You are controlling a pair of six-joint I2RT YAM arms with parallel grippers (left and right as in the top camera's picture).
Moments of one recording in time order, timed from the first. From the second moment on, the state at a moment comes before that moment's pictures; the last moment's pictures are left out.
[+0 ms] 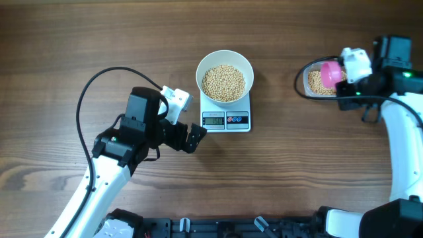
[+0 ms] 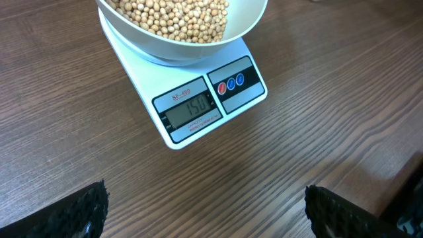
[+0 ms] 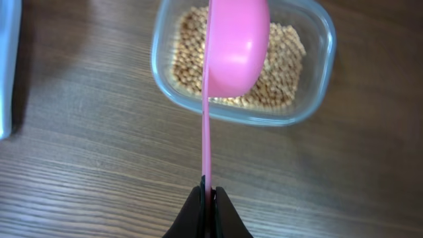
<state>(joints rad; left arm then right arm) -0.34 1.14 0.82 -0.62 0.39 0.00 -0.22 1.48 1.32 -1.06 -0.08 -0.40</state>
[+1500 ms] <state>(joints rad) -0.34 1.14 0.82 -0.62 0.39 0.00 -0.32 1.05 1.32 -0.92 -0.37 -0.15</state>
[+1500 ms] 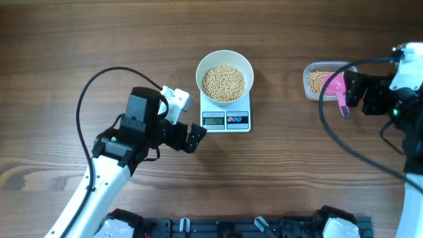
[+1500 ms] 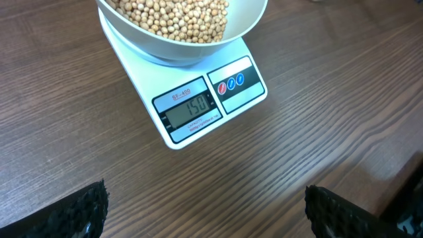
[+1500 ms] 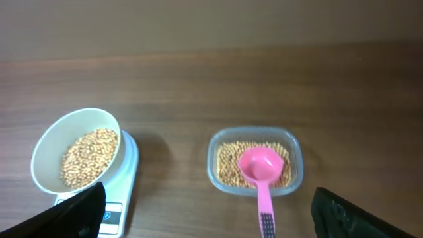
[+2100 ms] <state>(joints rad) -0.34 1.14 0.82 -0.62 0.39 0.00 -0.32 0.98 1.32 -1.07 -0.38 -0.17</state>
